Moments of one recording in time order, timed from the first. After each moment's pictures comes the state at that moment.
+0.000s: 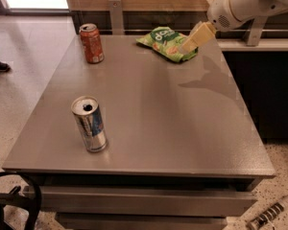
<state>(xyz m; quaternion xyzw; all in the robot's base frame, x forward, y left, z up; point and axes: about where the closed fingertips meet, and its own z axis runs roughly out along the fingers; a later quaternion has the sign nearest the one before) 0.716 -0.163 0.956 -0.49 0.75 0.03 0.44</state>
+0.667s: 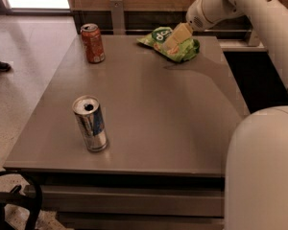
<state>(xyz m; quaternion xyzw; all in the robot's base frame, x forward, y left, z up) 0.812 -0.132 0.905 -0.47 0.77 0.06 0.42</state>
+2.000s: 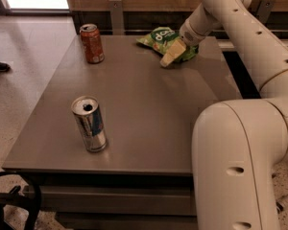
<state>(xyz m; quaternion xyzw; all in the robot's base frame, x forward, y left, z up) 0.818 -0.137 0.821 -0.44 0.85 0.06 0.29</state>
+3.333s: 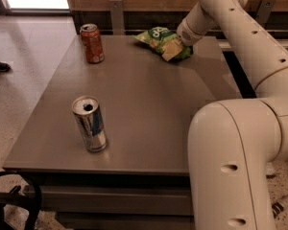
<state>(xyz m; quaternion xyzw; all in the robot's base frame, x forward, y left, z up) 0.818 -0.133 0.821 -0.44 0.85 0.07 0.28</state>
